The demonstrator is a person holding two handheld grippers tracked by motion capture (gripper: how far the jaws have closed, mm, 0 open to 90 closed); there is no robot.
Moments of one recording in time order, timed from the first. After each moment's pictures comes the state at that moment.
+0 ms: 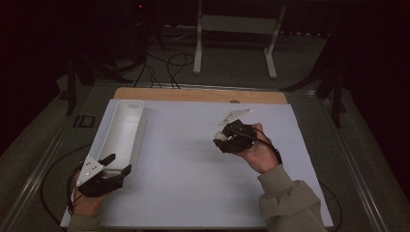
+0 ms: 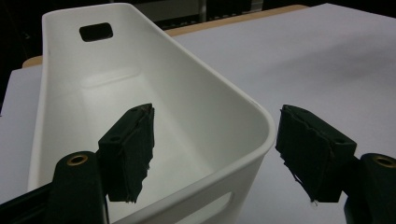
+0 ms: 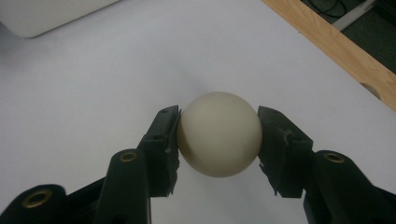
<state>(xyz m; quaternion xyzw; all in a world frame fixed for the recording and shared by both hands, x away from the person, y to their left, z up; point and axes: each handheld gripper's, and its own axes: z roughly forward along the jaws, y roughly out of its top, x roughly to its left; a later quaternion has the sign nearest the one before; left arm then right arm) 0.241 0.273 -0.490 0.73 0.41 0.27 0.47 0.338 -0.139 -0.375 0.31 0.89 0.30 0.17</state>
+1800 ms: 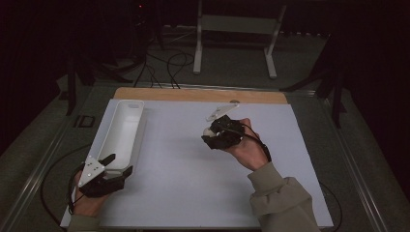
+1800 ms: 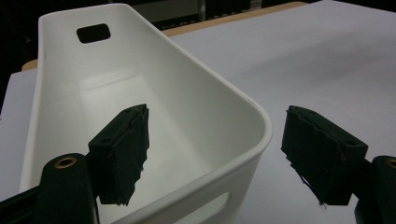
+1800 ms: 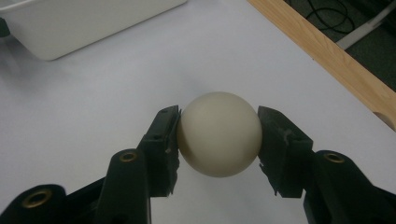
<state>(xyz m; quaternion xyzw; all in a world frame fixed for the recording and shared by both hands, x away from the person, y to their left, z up) 0.241 0.271 -0.492 0.74 0.41 0.28 0.47 0.344 -0.108 -0.365 0.29 0.89 0.32 0.16</state>
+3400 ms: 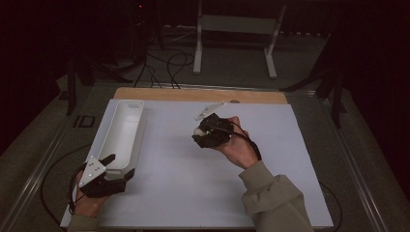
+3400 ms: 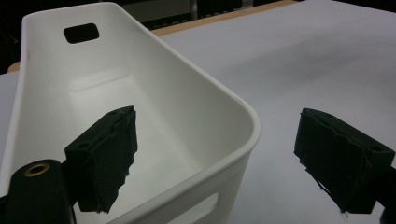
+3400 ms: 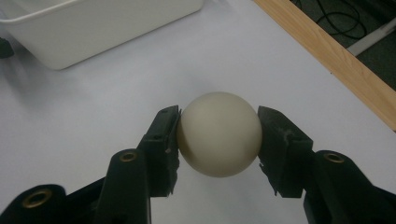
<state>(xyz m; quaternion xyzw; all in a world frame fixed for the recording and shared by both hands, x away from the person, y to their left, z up) 0.241 0.269 -0.492 0.74 0.39 0.27 0.47 0.351 -0.082 -0.368 0.27 0.89 0.32 0.16</state>
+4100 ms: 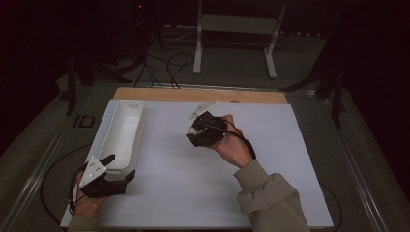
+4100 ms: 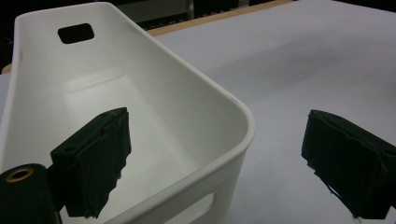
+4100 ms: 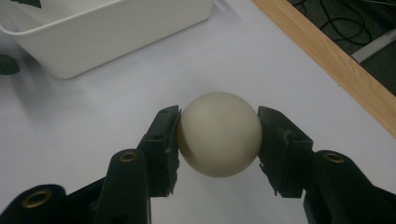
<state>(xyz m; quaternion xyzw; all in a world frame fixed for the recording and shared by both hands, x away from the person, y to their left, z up) 0.241 0.269 -0.493 0.75 0.39 0.26 0.47 0.354 -0.066 -0.366 0.27 0.90 0.32 0.15</state>
